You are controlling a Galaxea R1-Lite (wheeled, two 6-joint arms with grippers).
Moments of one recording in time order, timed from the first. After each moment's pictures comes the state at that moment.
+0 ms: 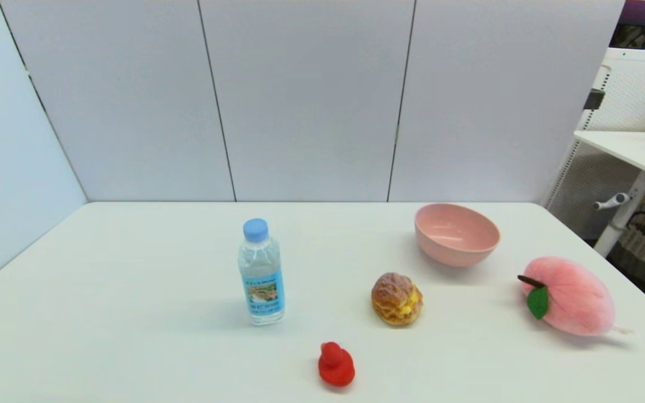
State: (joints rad) left arm -0.01 0.00 0.00 0.00 0.00 0.01; right arm 0.05 0.57 -0.64 0.00 0.01 -0.03
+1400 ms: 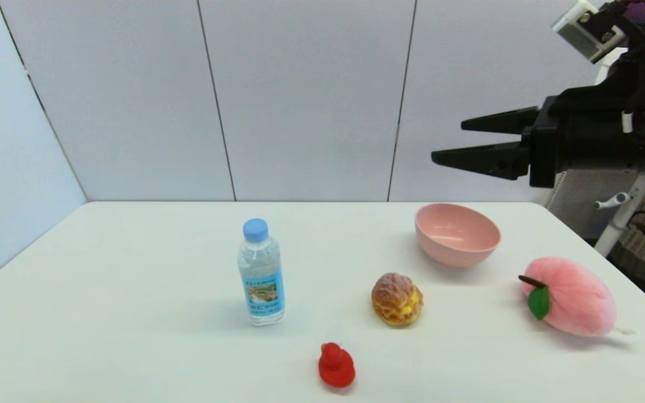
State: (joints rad) left arm -0.01 0.00 0.00 0.00 0.00 0.01; right arm 0.35 1.49 -1.25 0.01 0.51 -0.23
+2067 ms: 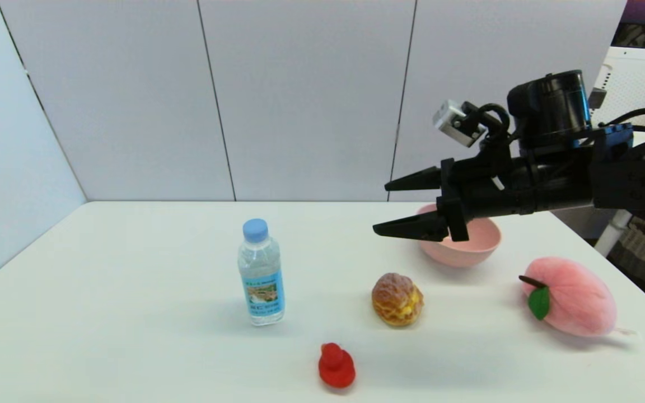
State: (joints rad) left arm -0.01 0.00 0.00 0.00 0.00 0.01; right arm 0.40 1.74 -1.27 0.01 0.75 -0.39
